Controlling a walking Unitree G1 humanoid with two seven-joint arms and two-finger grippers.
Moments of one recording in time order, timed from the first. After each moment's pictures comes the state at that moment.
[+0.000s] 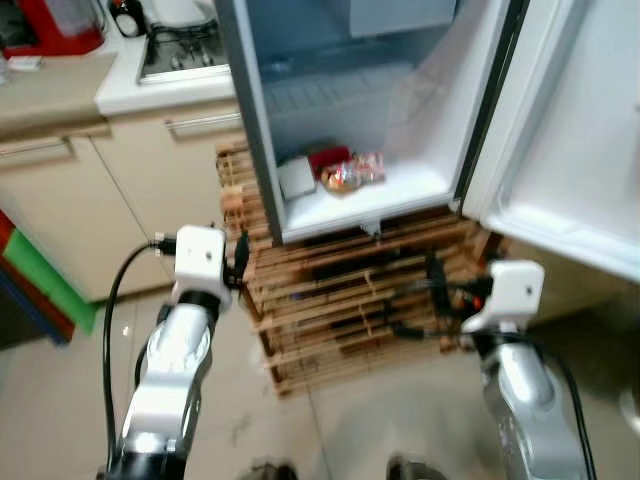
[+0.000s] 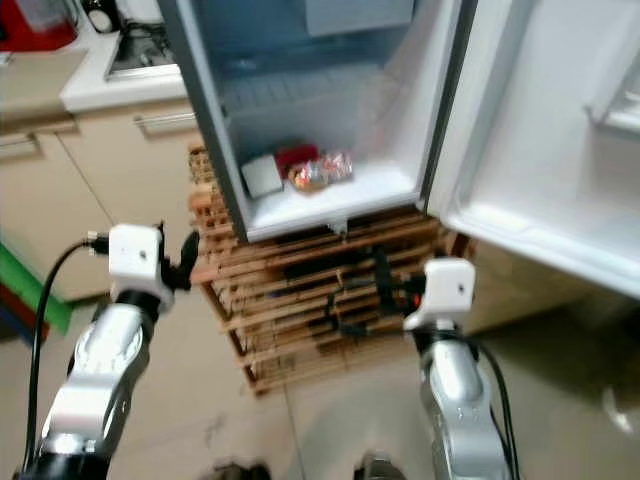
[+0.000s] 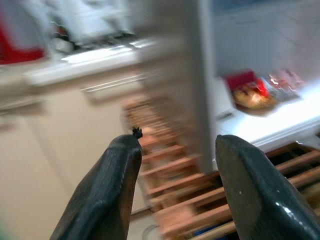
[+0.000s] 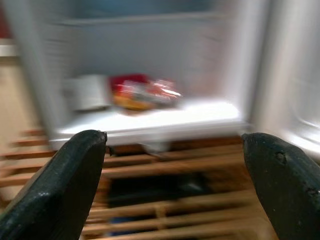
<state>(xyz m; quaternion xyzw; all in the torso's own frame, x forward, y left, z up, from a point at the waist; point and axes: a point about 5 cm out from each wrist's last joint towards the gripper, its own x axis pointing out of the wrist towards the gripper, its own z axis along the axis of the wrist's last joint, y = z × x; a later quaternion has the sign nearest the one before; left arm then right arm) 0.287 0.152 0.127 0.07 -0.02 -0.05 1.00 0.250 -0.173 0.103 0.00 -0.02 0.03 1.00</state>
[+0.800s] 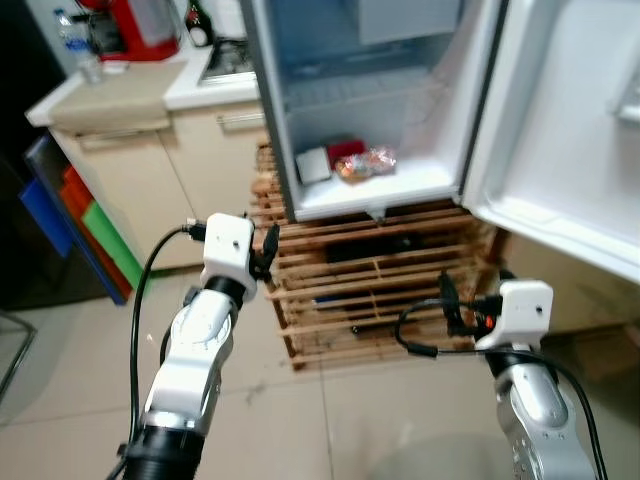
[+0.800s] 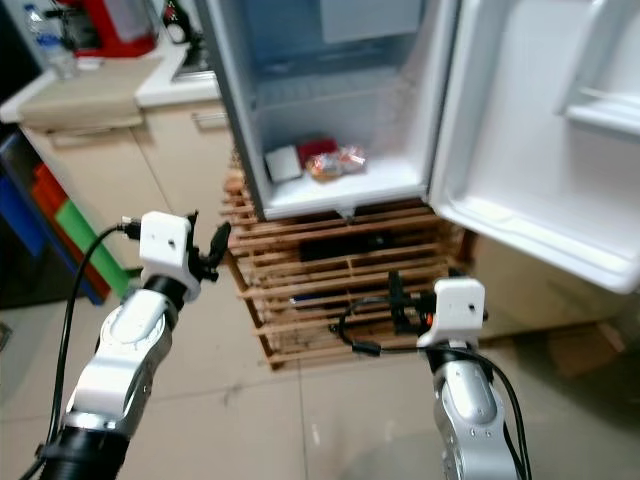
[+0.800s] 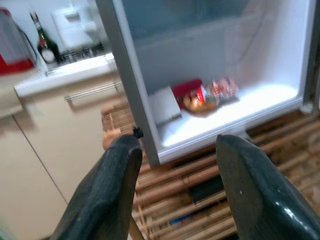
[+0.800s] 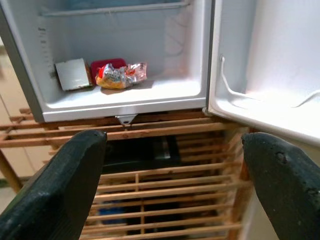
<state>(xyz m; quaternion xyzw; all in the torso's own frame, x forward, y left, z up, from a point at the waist) 0.293 0.143 0.120 0.06 -0.01 -0.09 0.99 0.237 -0.174 0.092 -0.01 0.00 0.02 1.00</state>
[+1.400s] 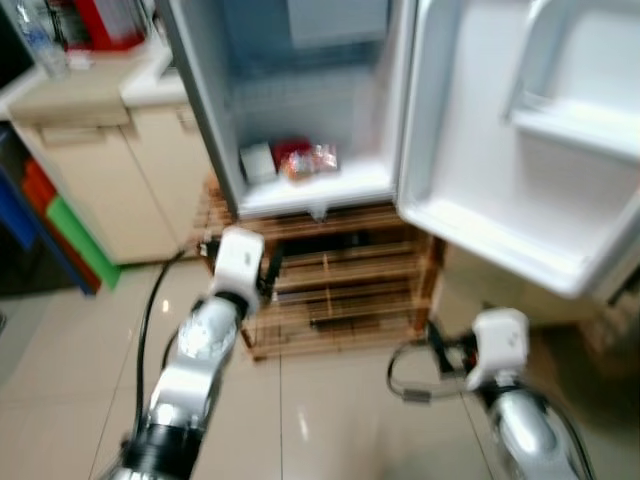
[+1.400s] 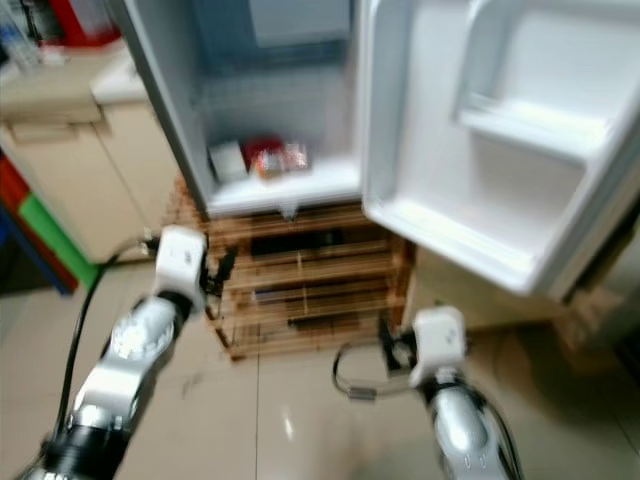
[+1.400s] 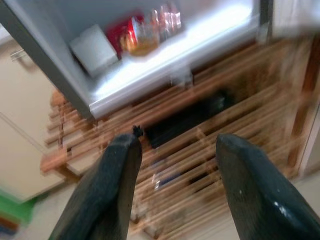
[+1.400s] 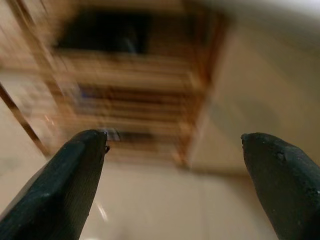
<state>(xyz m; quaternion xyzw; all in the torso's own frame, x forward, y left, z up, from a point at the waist) 0.312 0.147 0.074 0.15 0.13 -0.12 0.97 0.201 -0.199 0.014 -0.10 0.20 0.03 0.97</state>
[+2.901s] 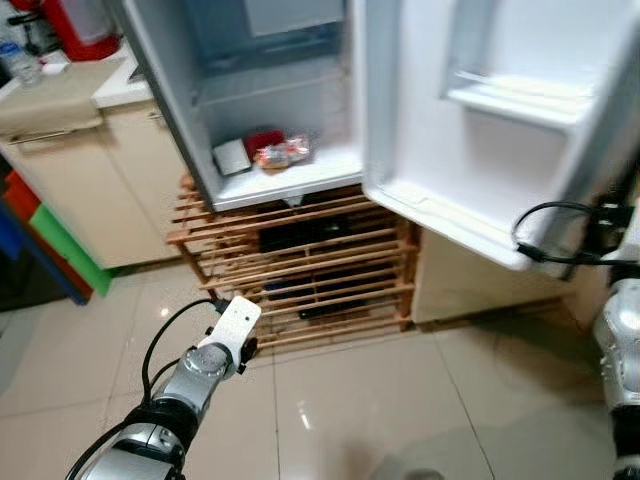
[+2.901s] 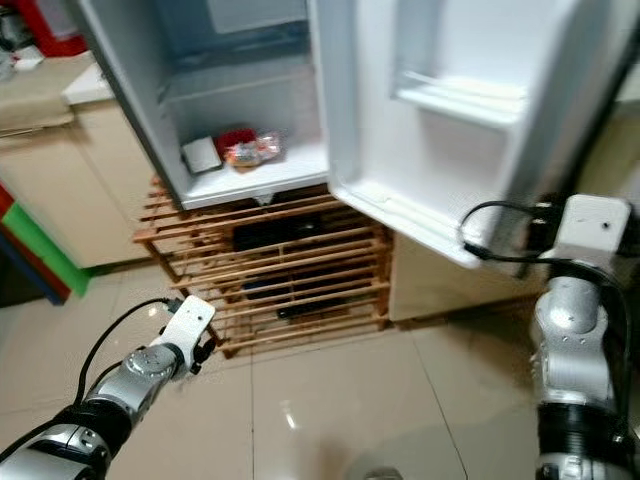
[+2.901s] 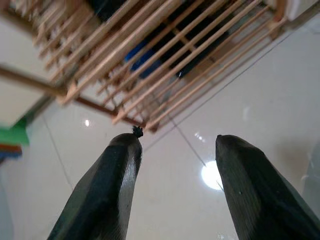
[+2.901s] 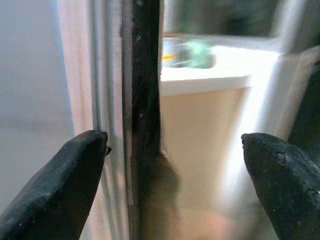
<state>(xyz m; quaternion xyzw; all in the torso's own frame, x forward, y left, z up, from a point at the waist) 0.292 0.173 -0.008 0.21 0.34 -0.14 0.91 0.282 -0.273 0.157 -0.08 -0.05 -0.13 0.99</state>
